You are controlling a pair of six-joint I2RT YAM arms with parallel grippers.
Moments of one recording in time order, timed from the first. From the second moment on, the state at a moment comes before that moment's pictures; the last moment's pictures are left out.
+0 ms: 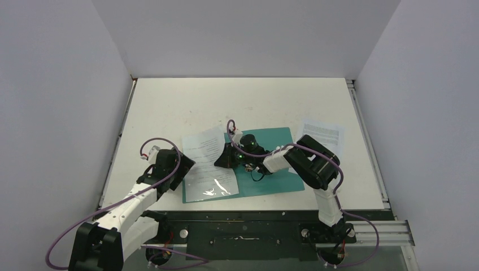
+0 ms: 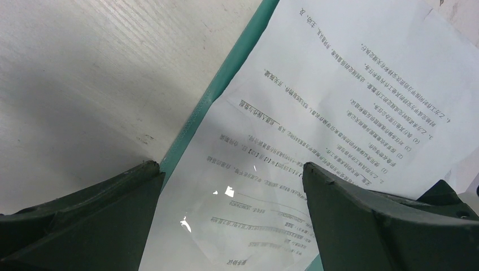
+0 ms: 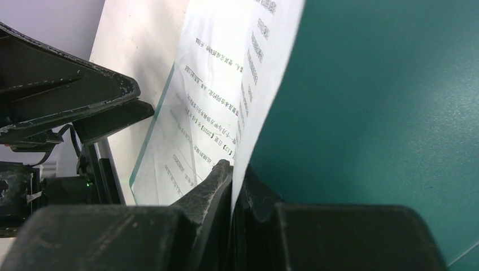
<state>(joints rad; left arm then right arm) -0.28 0.95 0.36 -0.28 -0.15 -1.15 0.80 2.04 0.93 0.66 -0.45 0.68</state>
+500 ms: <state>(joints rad) -0.28 0.95 0.36 -0.28 -0.15 -1.15 0.81 2.06 0.93 0.67 -0.39 0.75</state>
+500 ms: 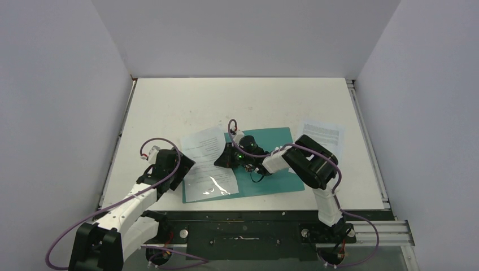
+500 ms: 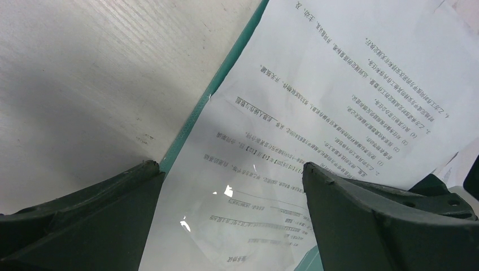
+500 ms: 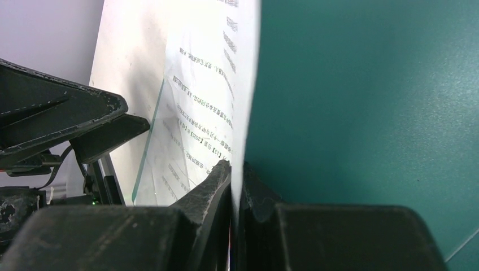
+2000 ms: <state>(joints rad) -0.28 0.92 0.35 -0.30 -0.13 -1.16 0.83 2.04 0.84 0.76 -0.25 0.91</state>
